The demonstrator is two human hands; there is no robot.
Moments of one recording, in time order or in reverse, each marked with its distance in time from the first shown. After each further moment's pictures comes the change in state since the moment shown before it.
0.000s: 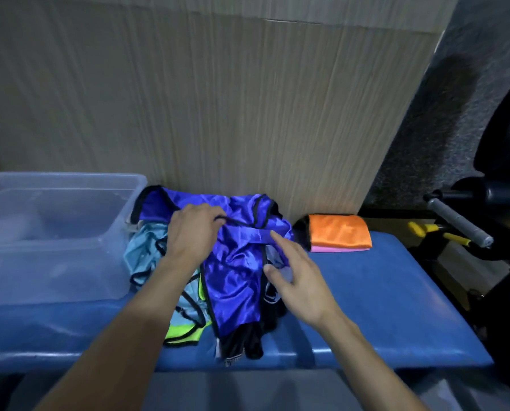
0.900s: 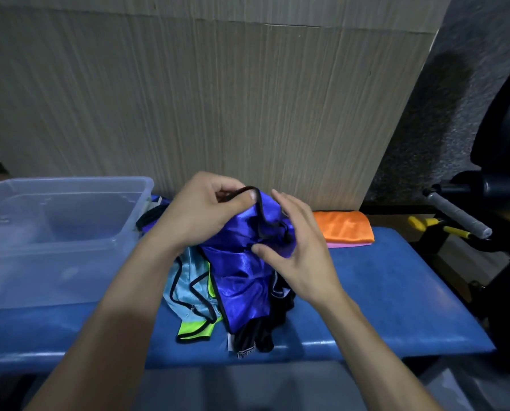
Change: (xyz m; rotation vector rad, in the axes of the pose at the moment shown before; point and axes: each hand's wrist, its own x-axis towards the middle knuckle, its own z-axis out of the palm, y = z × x) left_hand -0.021 0.031 -0.116 -1.018 -0.224 0.125; right_hand 0.012 -0.057 -0.017 0.076 0.239 -0.298
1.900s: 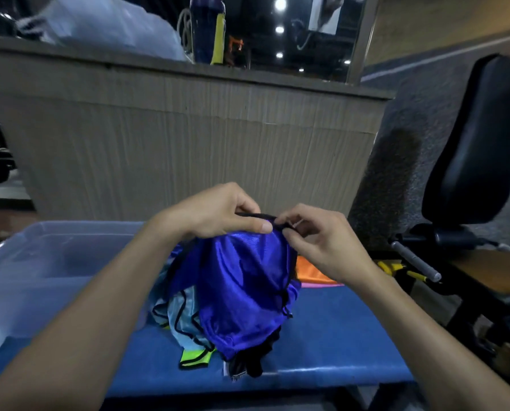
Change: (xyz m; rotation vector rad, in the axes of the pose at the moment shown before) left_hand 0.000 0.117 -0.053 0.294 -0.399 0.118; right_hand 0.053 -0.119 -0.107 -0.201 -0.130 -0.201
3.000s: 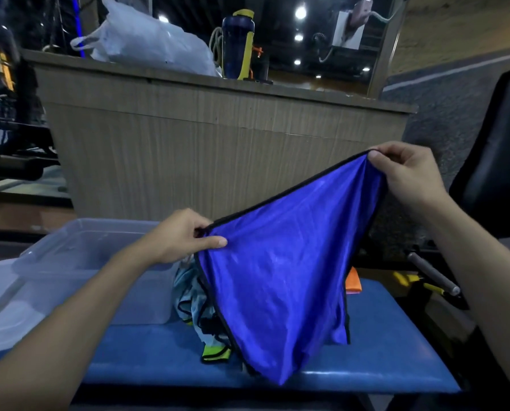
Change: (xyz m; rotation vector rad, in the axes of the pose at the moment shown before) left_hand -0.076 -0.083 -0.019 0.051 0.263 -0.086; right_hand 0.077 0.036 -0.089 0.190 0.389 0.304
